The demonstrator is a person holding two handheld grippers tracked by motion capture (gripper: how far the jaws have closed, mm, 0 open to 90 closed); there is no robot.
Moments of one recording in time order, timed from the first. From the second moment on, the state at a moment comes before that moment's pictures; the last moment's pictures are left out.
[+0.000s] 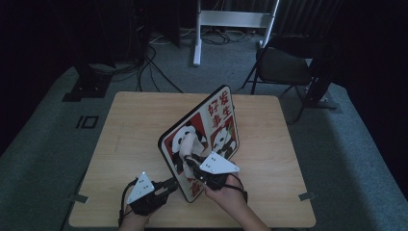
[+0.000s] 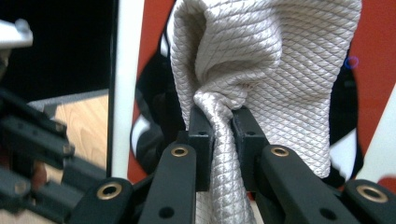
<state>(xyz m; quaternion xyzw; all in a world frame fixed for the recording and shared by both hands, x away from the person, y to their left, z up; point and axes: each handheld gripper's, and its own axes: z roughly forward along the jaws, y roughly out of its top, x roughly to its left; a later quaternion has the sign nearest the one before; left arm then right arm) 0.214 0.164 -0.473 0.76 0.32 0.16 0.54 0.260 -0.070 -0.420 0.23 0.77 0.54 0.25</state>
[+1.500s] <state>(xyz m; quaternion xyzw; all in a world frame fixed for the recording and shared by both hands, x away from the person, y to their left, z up) 0.214 0.163 -0.472 0.76 0.31 0.16 0.54 0.240 -0.103 -0.538 0.30 0.81 0.46 0.21</state>
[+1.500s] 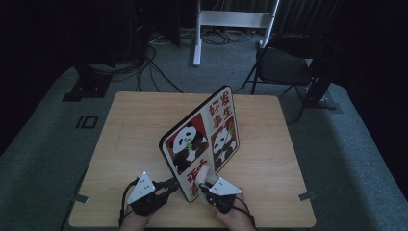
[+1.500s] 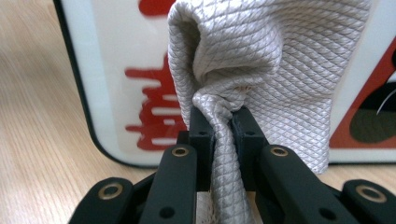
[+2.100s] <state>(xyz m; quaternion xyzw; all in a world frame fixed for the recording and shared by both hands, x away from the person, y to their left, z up) 0.215 0.163 -0.473 0.76 0.31 0.16 0.54 0.242 -0.105 -0.501 0.30 0.80 0.48 0.20</state>
